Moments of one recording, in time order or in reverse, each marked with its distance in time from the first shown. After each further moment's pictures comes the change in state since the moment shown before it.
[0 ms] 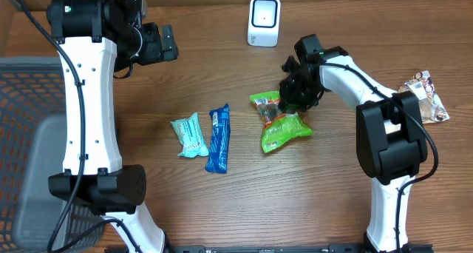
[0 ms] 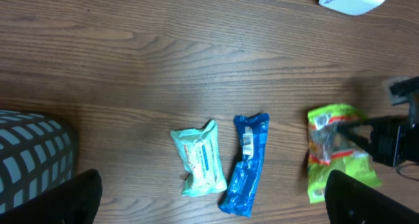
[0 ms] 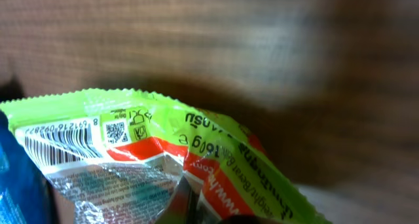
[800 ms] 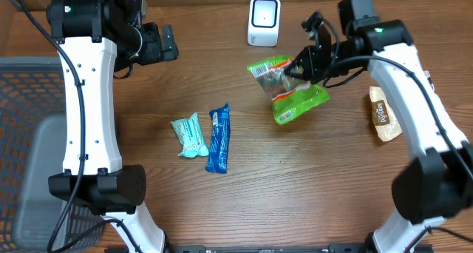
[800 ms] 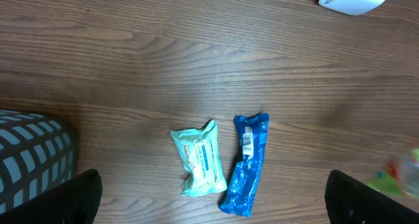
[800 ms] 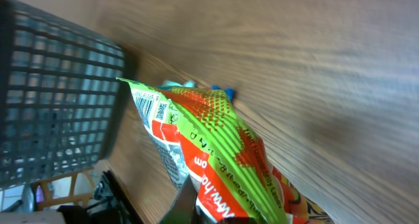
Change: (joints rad) left arm 0.000 0.000 0.000 0.000 0.000 0.000; right arm -0.105 -0.373 0.131 -0.141 -0.344 -0.152
